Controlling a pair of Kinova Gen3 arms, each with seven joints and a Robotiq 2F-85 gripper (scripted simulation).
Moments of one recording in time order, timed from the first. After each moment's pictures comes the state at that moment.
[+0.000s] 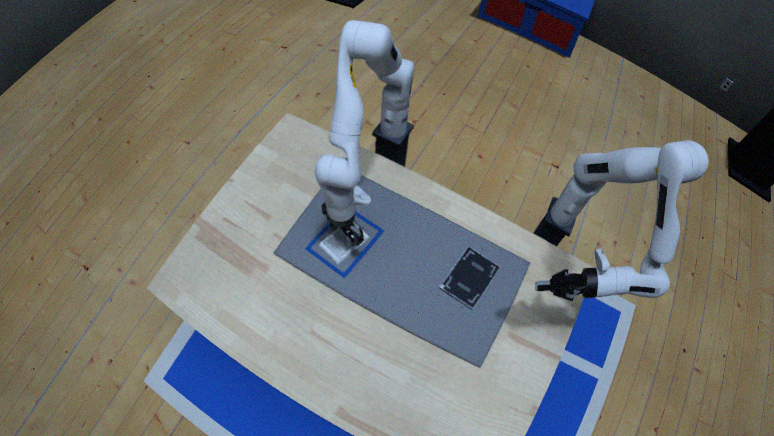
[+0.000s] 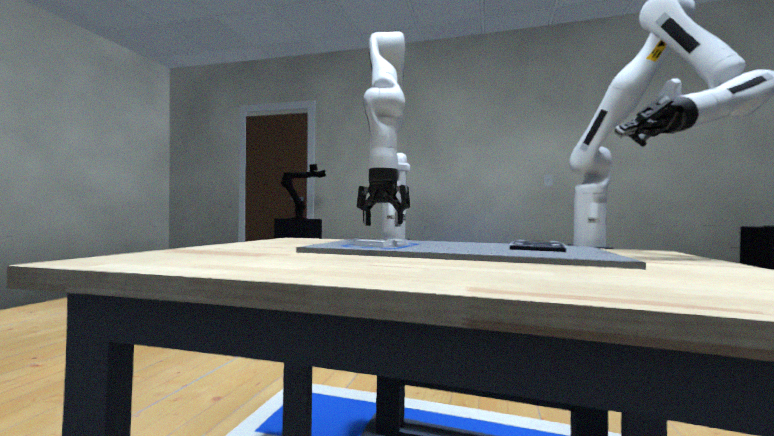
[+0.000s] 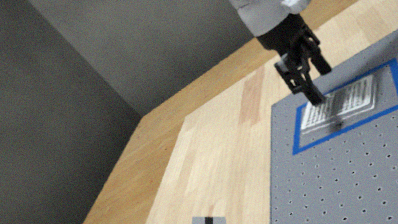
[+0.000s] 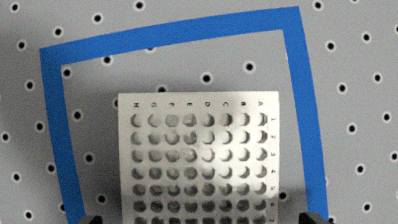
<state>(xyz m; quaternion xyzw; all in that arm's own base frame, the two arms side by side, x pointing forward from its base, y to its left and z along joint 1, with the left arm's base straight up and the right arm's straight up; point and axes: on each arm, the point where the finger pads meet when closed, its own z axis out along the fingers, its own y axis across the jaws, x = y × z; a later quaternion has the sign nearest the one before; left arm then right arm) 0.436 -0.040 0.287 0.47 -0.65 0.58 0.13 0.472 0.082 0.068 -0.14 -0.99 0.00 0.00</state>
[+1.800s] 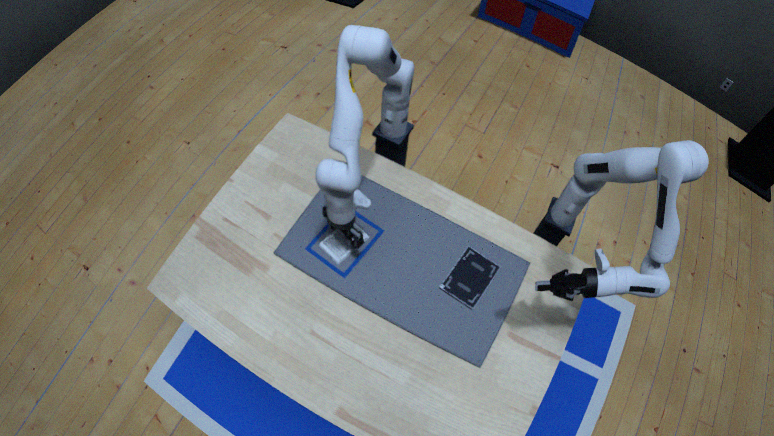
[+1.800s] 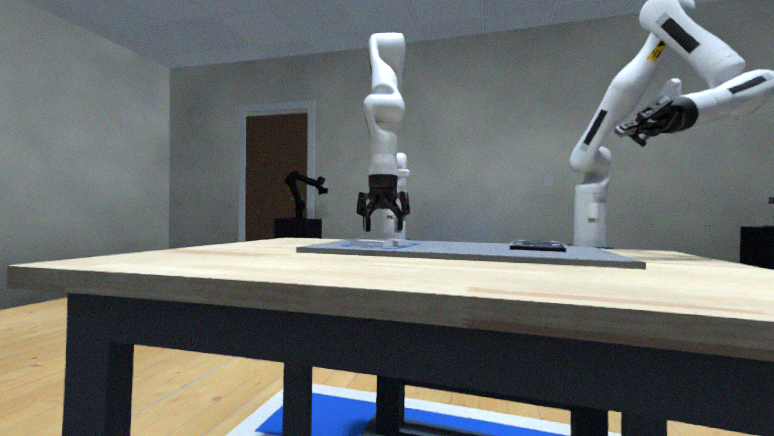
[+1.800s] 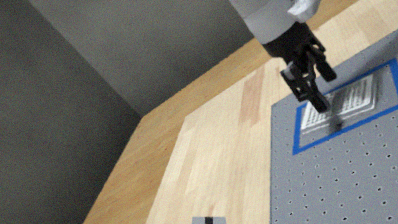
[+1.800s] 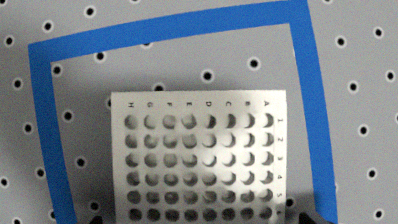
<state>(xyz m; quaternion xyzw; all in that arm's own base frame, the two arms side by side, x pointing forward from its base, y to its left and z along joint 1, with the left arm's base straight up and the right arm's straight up) 0.436 -0.040 0.287 0.47 -0.65 0.58 0.13 0.472 0.082 0.052 -0.14 -0.99 0.00 0.00</state>
